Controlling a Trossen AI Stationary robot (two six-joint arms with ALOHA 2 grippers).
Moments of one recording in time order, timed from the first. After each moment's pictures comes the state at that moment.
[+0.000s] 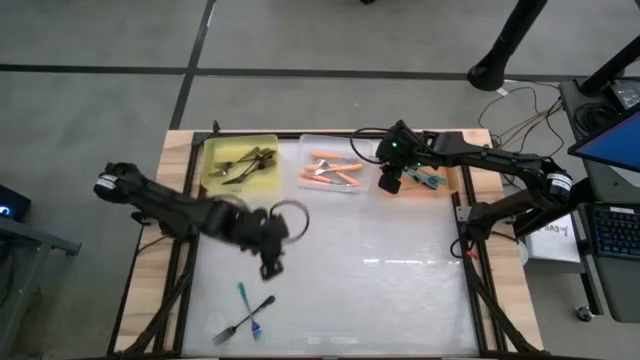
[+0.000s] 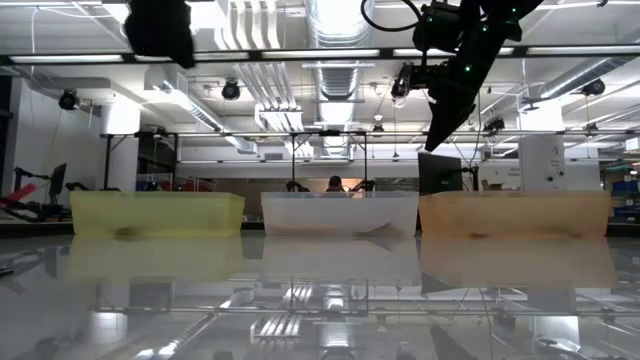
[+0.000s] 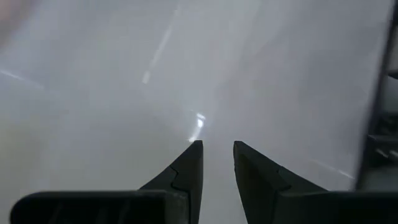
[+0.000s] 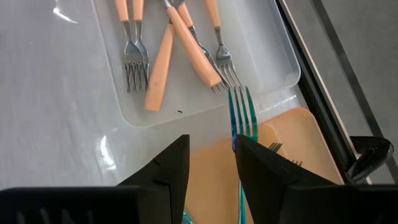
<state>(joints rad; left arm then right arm) -0.30 1.42 1.22 -0.86 -0.14 -0.68 -0.48 1.34 1.05 -0.70 0.08 -0.16</state>
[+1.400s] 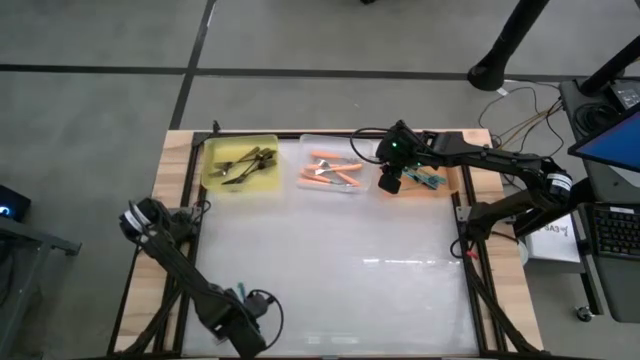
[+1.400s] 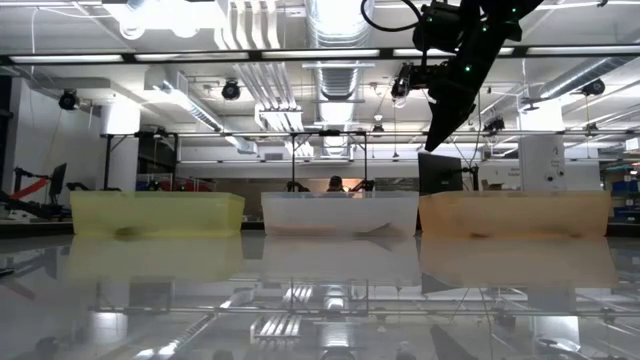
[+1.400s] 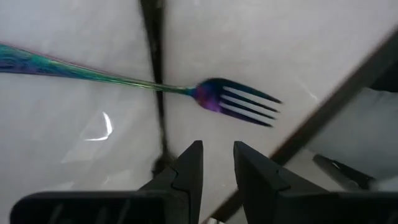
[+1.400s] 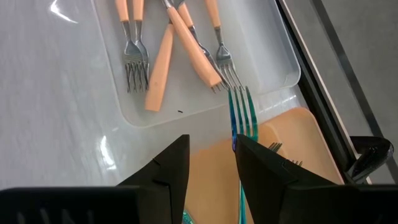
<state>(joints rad) -0.84 1.83 1.28 -0.82 0.11 -1.52 -0.48 1.34 1.05 -0.70 0.08 -0.16</state>
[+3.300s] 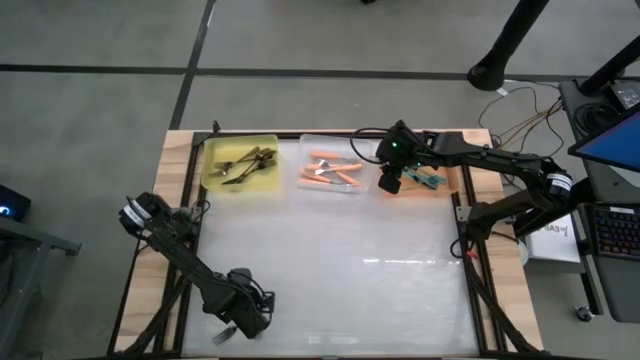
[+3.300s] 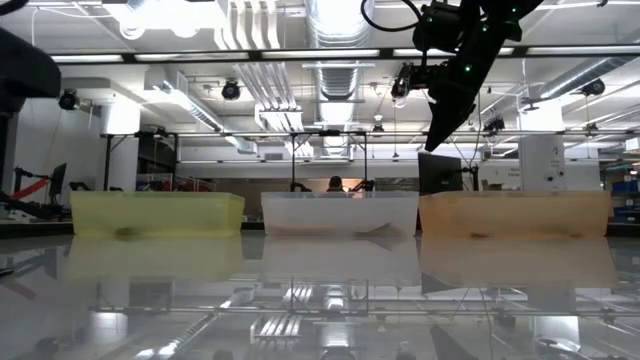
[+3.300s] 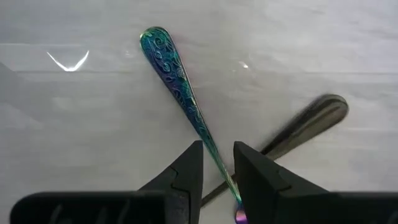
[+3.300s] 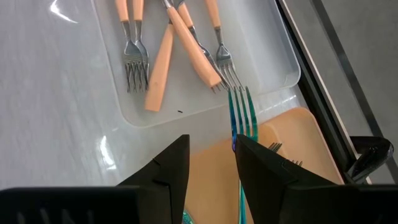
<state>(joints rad) -0.78 1.79 1.14 -0.87 -0.01 -2.34 -0.48 1.34 1.05 -0.70 0.08 -0.16</state>
